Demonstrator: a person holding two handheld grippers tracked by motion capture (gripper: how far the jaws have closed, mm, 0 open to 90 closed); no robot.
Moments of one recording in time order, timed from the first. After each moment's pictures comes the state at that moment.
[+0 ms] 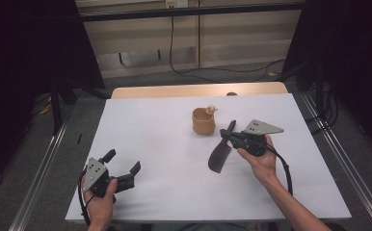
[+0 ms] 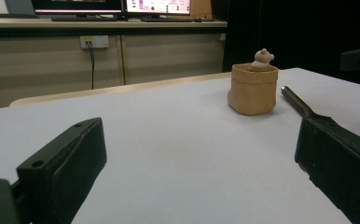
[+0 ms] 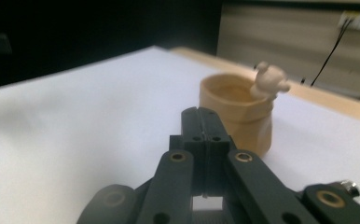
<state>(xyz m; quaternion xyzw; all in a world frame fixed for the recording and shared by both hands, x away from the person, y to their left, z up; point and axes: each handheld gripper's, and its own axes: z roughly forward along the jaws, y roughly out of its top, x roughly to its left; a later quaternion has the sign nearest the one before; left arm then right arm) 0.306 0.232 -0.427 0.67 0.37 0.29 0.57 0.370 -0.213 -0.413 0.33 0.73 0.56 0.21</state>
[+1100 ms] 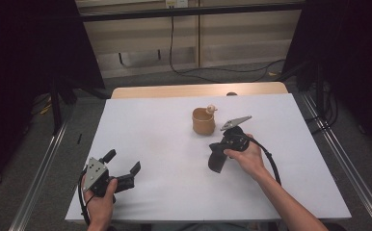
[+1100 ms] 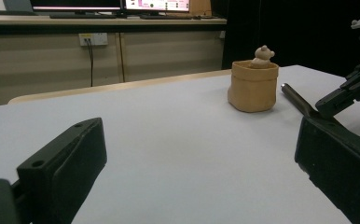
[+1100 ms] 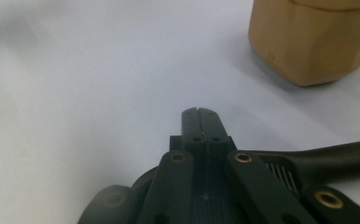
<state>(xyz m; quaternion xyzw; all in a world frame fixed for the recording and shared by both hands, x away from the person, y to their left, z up) 0.307 0.233 -0.428 0.67 0.37 0.29 0.57 0.404 -0.179 -0.430 0.36 0.84 0.40 0.05</state>
